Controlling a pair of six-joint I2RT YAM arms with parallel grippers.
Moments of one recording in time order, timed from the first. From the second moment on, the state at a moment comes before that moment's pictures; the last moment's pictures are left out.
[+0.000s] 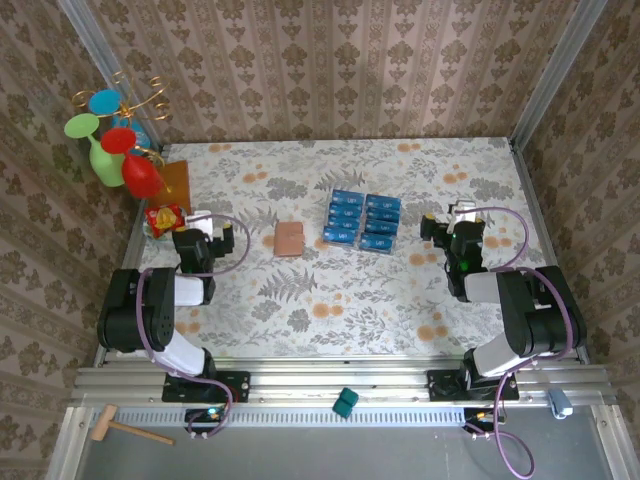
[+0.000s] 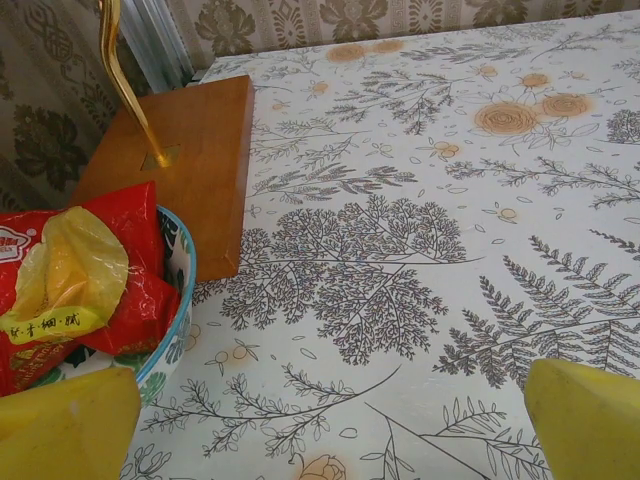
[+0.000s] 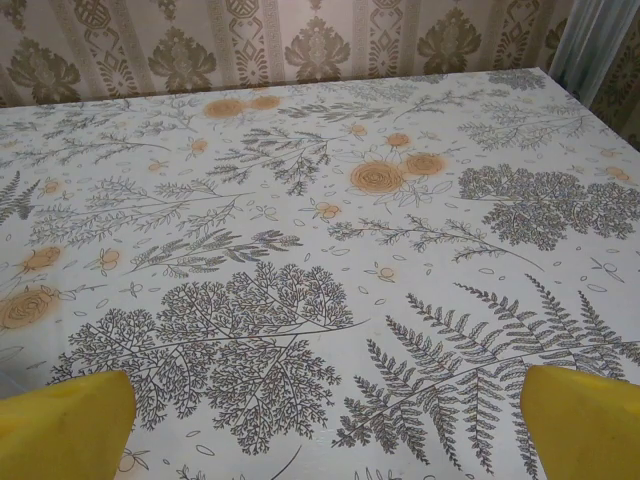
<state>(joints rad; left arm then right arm) -0.04 1.55 0.38 0.84 -0.15 0.09 0.05 1.52 0.40 0.79 0.21 0.08</state>
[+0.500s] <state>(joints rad) -0.04 1.55 0.38 0.84 -0.15 0.09 0.05 1.52 0.40 0.79 0.21 0.08</state>
